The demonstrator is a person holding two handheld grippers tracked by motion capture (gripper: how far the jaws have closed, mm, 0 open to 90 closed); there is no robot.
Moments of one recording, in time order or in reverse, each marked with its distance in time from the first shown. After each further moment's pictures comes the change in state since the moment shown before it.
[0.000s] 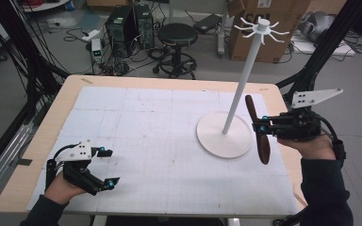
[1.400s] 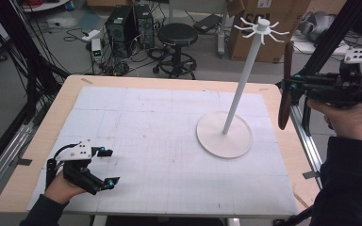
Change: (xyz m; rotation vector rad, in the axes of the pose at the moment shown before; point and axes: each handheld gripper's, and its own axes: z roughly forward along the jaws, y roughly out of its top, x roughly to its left) left arm 0.002 0.000 0.000 0.004 -0.006 0.000; right arm -0.017 0.064 -0.067 -0.206 -0.132 0.000
